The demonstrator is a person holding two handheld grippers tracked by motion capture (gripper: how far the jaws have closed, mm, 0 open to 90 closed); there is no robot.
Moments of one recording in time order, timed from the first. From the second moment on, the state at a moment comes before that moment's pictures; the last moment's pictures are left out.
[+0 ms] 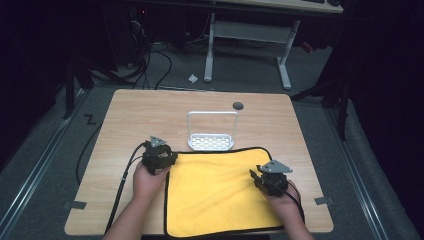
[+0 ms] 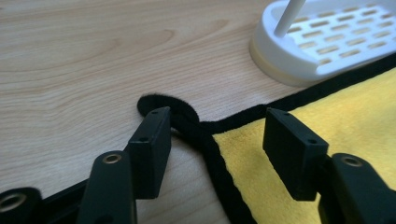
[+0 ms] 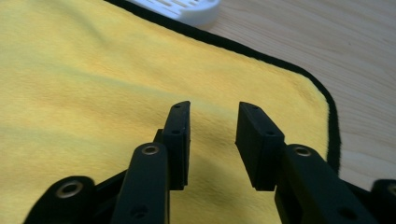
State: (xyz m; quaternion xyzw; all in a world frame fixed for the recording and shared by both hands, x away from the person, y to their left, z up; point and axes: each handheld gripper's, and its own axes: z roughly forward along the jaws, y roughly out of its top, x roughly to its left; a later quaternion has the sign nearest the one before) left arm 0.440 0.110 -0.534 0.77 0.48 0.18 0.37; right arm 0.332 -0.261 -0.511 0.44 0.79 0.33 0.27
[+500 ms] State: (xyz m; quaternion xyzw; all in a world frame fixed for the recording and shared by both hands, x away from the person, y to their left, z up) left arm 0.434 0.109 -0.538 0.77 0.47 0.14 0.41; right arm 0.305 -0.199 -0.504 0.35 0.82 0.37 0.25
